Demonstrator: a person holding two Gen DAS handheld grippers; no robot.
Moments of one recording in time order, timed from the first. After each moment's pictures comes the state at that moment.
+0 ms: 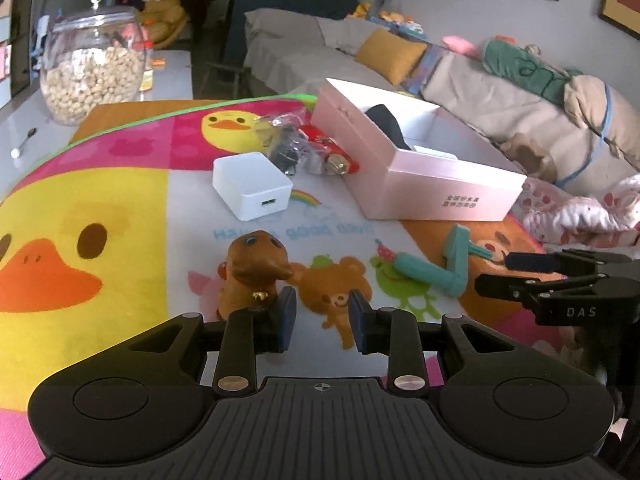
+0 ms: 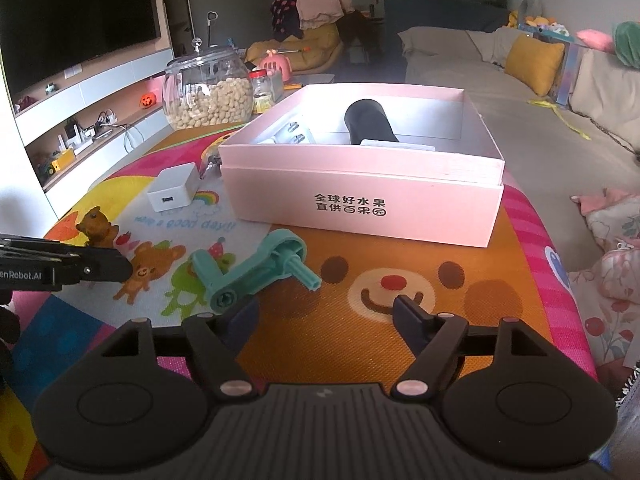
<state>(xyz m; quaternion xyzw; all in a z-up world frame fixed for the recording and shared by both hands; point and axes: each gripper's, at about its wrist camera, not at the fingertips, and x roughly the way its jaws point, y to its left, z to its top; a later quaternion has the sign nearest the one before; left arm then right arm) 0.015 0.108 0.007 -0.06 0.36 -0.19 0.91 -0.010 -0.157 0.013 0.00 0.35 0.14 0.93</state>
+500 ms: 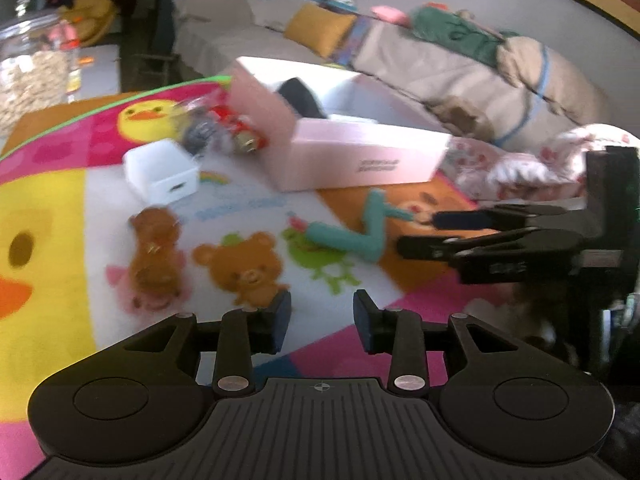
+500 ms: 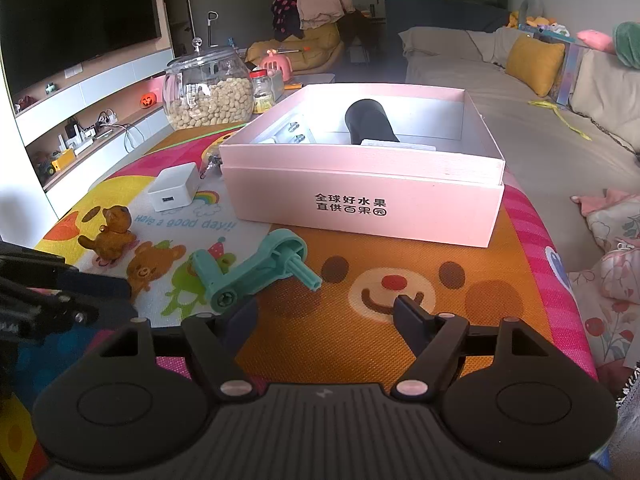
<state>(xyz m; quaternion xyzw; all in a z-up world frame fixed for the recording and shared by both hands) 0.004 0.081 0.016 -0.03 0.37 -0.30 0.88 -0.010 -0.157 0.013 0.00 0.35 0.14 0.93</state>
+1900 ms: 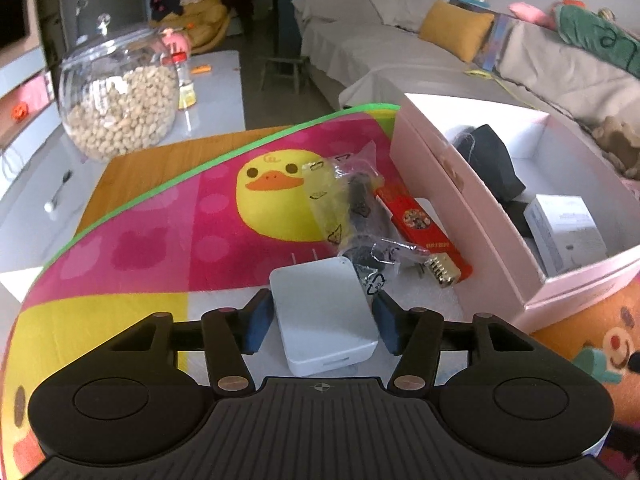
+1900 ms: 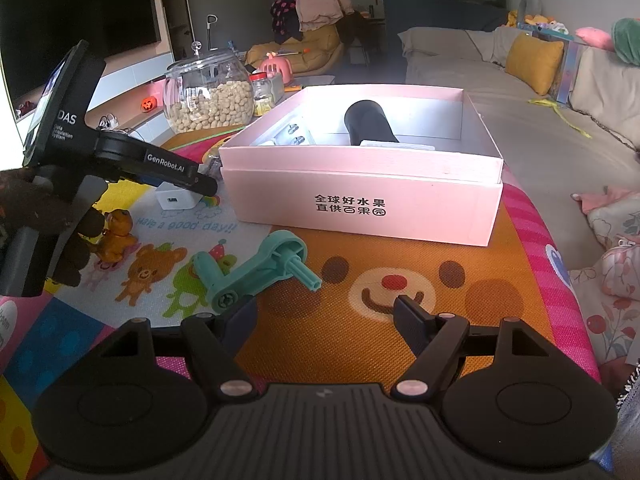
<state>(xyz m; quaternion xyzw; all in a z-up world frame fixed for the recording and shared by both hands) 0.141 0.070 0.009 0.03 0.39 -0.08 0.92 -0.009 -0.159 0.013 0.01 0.35 0.14 0.93</state>
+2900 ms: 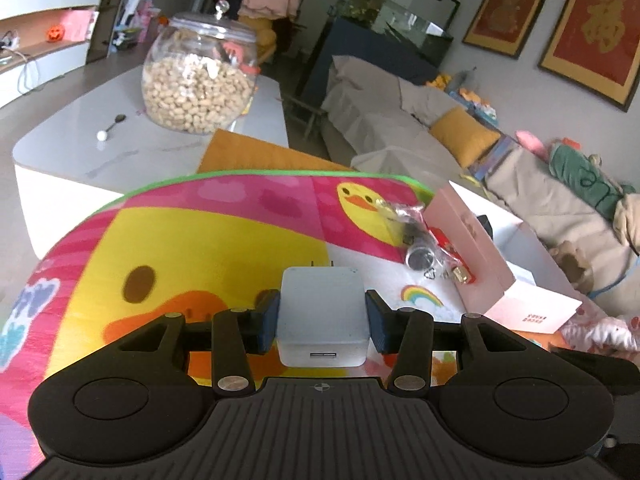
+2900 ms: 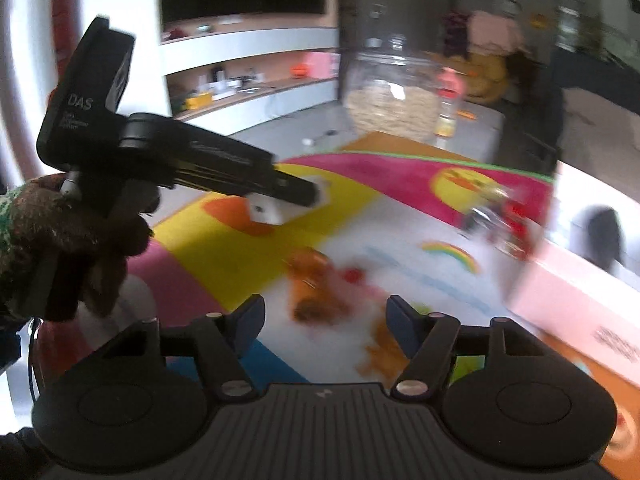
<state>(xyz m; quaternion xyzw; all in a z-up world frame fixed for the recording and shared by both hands) 0.035 0.221 0.022 -0.18 0.31 -0.09 0.93 -0.012 0.011 0.038 -0.12 0.31 0.35 0.88</state>
